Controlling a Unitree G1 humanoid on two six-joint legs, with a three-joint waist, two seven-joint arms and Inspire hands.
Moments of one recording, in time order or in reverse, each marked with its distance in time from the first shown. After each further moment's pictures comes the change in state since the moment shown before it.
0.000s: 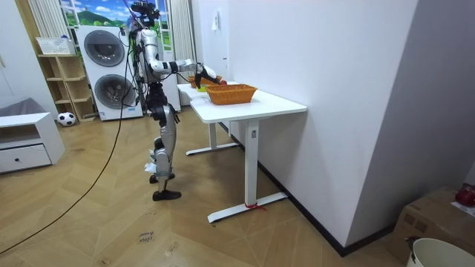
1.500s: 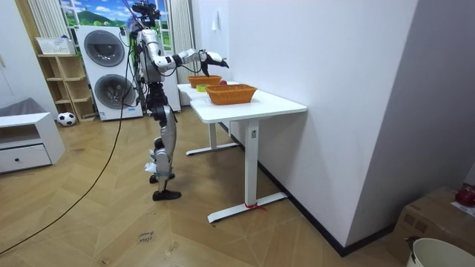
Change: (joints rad) left arm 0.049 0.008 0.041 -0.013 0.002 0.000 0.009; right arm -0.105 -0.117 -0.111 -0.054 0.112 -0.027 -0.088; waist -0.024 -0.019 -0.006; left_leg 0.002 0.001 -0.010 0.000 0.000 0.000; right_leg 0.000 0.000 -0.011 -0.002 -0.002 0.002
